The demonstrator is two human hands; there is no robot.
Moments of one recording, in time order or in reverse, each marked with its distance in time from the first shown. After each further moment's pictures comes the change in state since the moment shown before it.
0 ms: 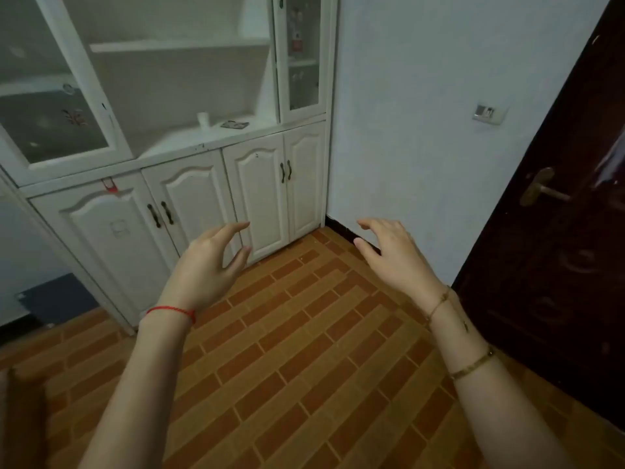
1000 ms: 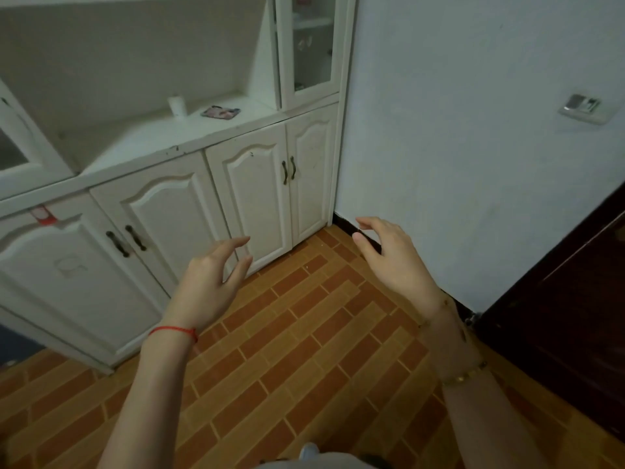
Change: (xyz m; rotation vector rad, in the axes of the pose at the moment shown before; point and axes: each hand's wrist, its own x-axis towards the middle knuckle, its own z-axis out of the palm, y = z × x) left_hand 0.298 -0.166 0.106 -0.100 -0.132 -0.145; right_hand 0.333 0.065 0.133 0.178 -0.032 0.126
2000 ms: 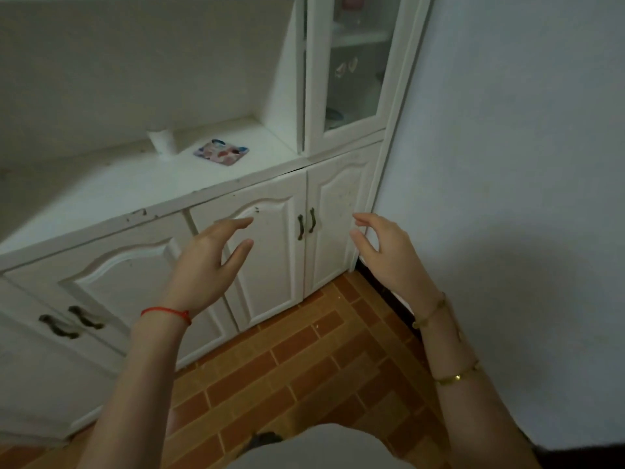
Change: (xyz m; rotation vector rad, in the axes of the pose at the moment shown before) left_hand 0.424 -0.072 0.036 0.051 0.105 -0.004; right_hand 0.447 0.077 0.067 0.116 -0.056 -0.135
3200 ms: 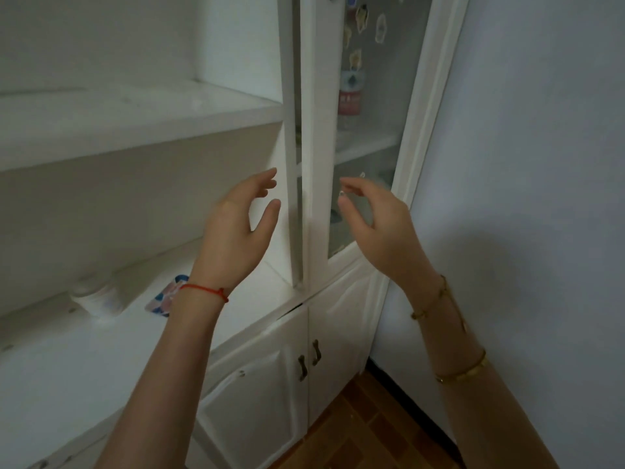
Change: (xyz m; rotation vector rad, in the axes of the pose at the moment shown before) left_hand 0.413 -0.018 -0.007 -0.246 0.325 0.279; right_hand 0.377 -0.025 -0.023 0.049 0.317 -0.215
